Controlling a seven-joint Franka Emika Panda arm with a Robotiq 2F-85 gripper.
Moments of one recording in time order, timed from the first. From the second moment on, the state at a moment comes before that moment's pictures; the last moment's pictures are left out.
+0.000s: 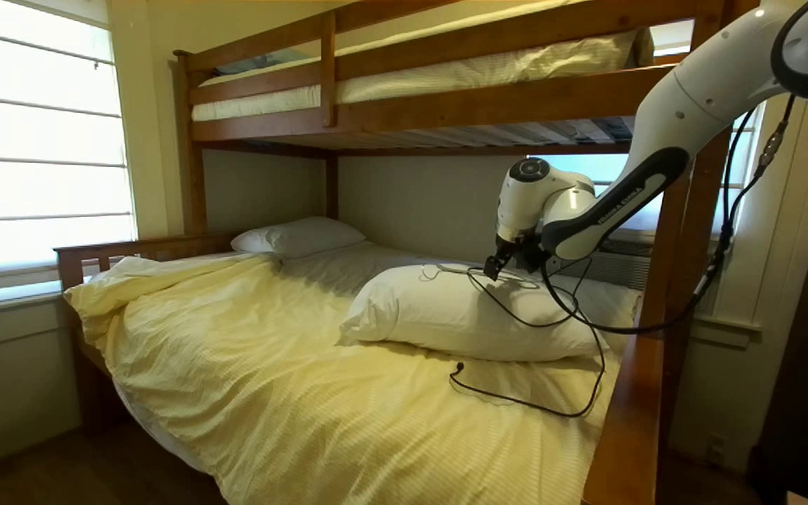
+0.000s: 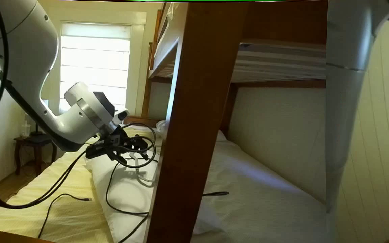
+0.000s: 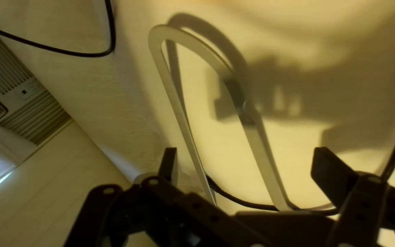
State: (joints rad) arm -0.32 0.25 0.00 -1.97 -1.12 2.67 0.68
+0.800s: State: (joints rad) arm -0.32 0.36 -0.03 -1.88 -1.35 2.68 0.83
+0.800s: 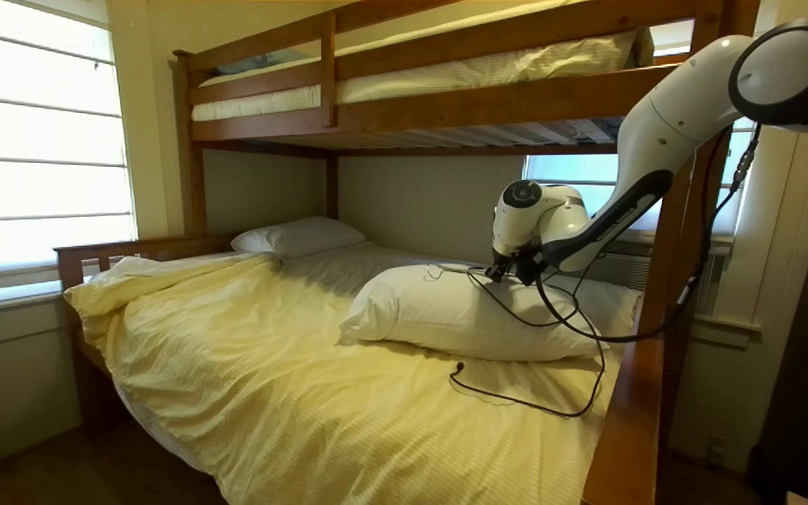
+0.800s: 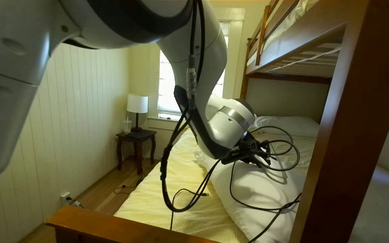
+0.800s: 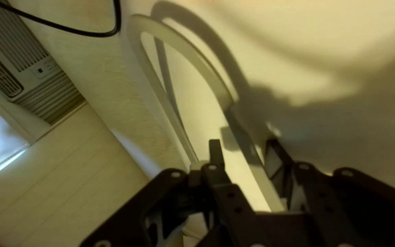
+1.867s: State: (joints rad) arm -0.26 0.31 0.02 -1.78 -1.35 2.69 0.67
